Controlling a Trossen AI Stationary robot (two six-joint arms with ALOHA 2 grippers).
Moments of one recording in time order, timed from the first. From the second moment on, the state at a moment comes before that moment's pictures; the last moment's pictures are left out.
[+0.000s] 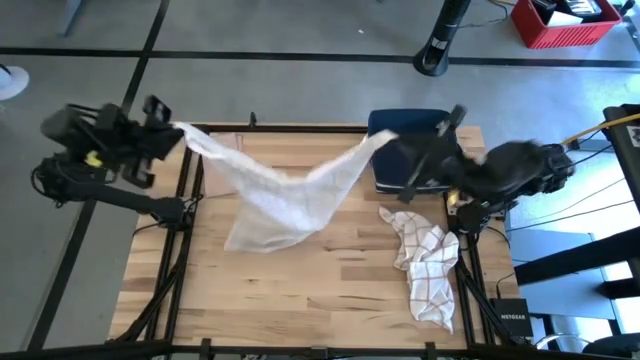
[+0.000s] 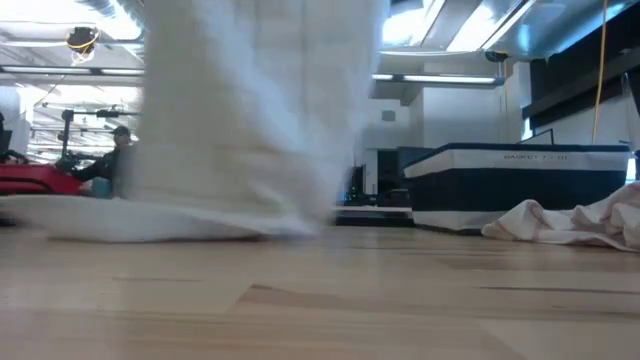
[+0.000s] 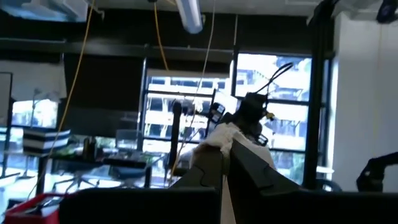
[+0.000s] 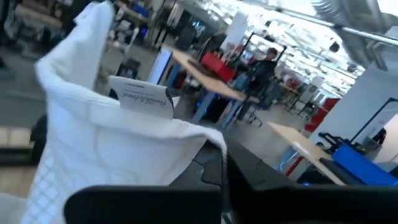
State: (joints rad) left arm -0.08 0.65 1.24 -0.19 -0.18 -0.02; right arm 0.46 1.38 1.95 -0.57 1.04 -0.46
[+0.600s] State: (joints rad) left arm -0.09 0.92 1.61 -0.20 -0.19 0.14; right arm 0.46 1.38 2.25 -0.58 1.07 -0.50
